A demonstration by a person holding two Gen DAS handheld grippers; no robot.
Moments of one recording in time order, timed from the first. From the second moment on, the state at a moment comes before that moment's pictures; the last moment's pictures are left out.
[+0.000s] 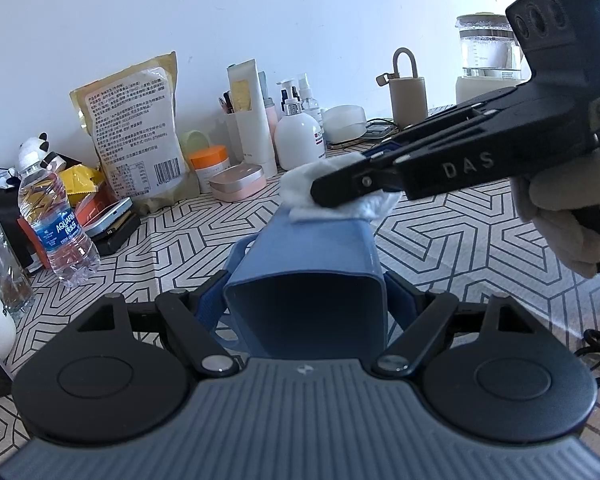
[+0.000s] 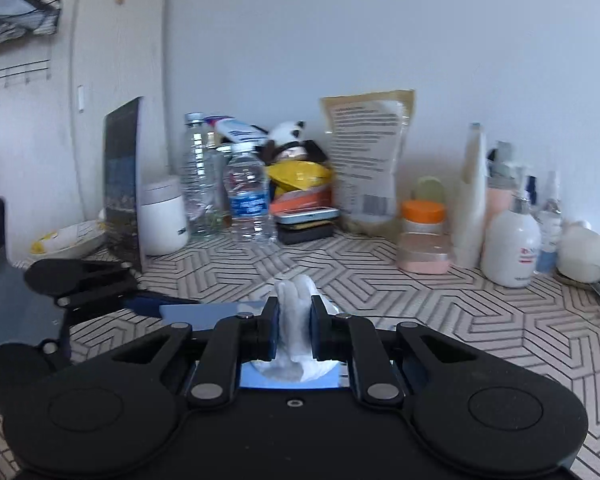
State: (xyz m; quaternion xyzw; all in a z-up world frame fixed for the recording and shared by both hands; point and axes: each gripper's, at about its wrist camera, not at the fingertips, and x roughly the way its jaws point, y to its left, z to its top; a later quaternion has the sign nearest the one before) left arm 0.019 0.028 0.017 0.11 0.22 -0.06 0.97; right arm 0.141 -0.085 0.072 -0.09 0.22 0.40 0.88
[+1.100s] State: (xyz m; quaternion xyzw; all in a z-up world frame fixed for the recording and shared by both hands) left arm 0.017 0.025 0.016 0.11 0.22 -0.06 0.97; right arm 0.159 -0.105 0.068 -0.01 0.26 0.38 0.89
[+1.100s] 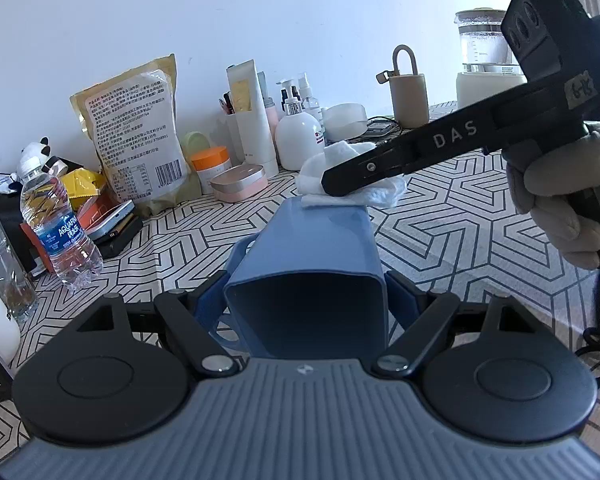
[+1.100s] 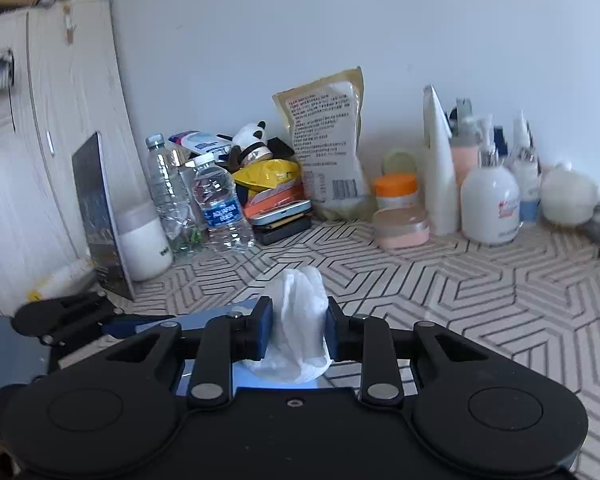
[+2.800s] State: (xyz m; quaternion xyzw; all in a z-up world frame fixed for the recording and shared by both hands) left arm 0.023 0.033 0.016 0.06 0.23 -0.01 0.97; right arm 0.145 -0.090 0.068 -0.05 0.25 0.41 0.88
